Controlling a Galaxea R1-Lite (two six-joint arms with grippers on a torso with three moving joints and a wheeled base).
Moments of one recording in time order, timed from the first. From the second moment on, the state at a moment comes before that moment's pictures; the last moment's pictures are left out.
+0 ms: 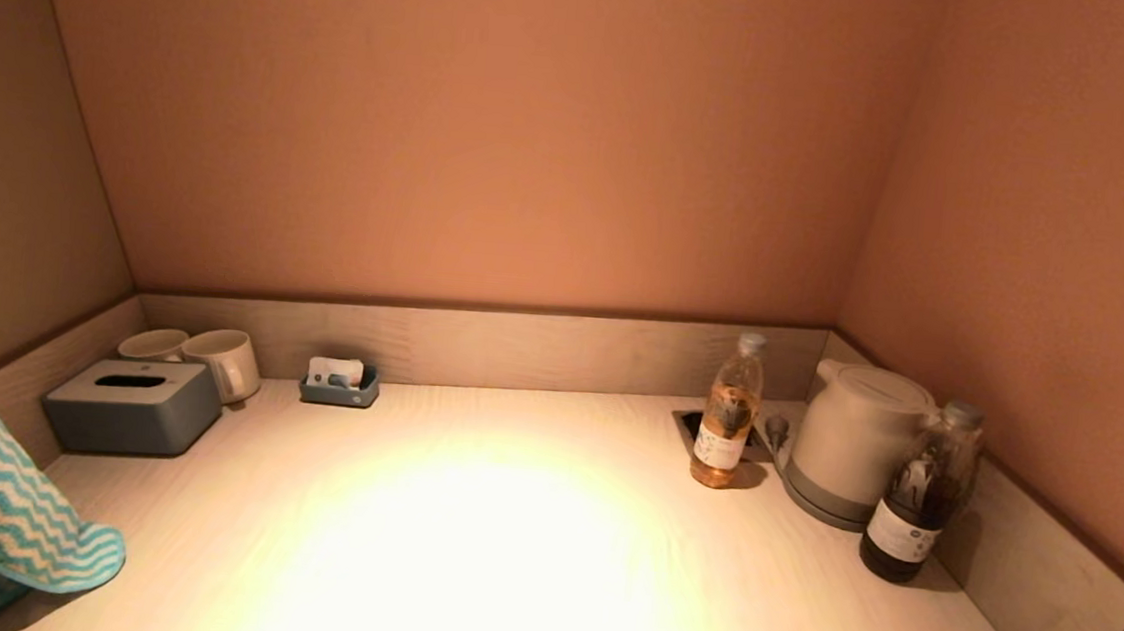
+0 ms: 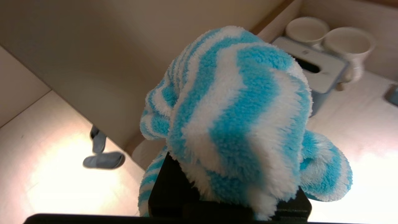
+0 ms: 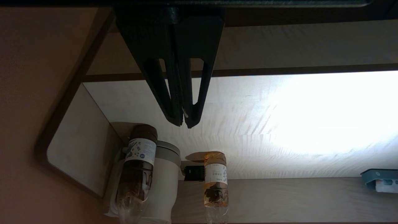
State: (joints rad) left arm 0.22 1.35 -0.80 -0.19 0.55 -0.05; right arm 0.01 0.00 0.00 0.00 0.00 0.00
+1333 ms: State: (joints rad) left arm 0.24 1.85 -0.73 -0.32 0.48 -0.24; right arm 0.01 0.00 0.00 0.00 0.00 0.00
